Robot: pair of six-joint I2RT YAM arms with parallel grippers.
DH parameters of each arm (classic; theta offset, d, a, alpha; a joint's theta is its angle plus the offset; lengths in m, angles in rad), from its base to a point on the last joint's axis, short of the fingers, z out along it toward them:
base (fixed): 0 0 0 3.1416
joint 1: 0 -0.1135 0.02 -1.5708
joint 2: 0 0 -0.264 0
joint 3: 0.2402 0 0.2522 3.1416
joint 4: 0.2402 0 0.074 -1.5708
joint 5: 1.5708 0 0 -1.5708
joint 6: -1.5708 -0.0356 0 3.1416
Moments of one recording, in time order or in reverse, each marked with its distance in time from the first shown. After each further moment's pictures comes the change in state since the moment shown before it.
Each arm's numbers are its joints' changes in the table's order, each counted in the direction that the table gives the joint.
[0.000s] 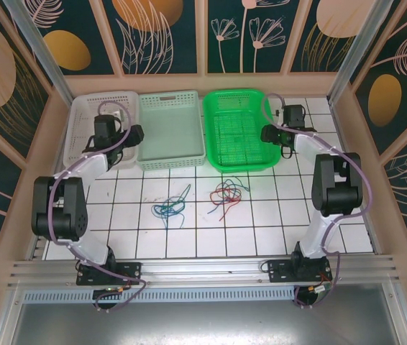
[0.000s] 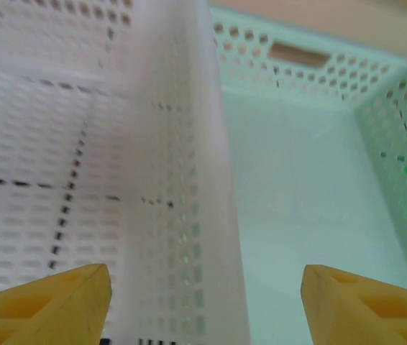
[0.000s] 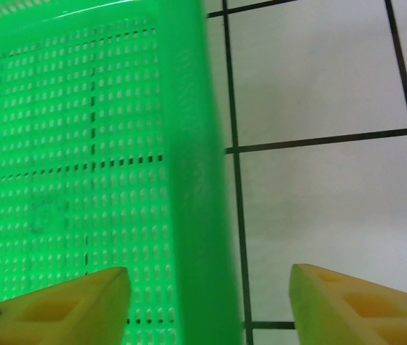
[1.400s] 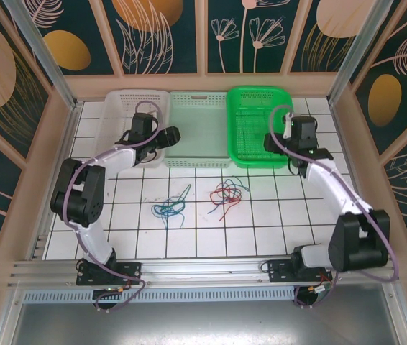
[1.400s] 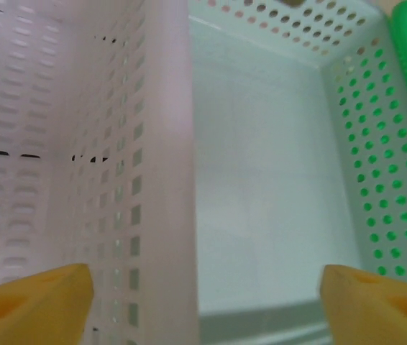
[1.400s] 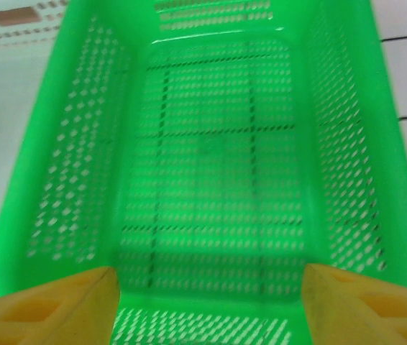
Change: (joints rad) left arm 0.242 -0.133 0.121 0.014 0.040 0.210; right arm -0.079 0.565 -0.324 0.059 0.048 -0.003
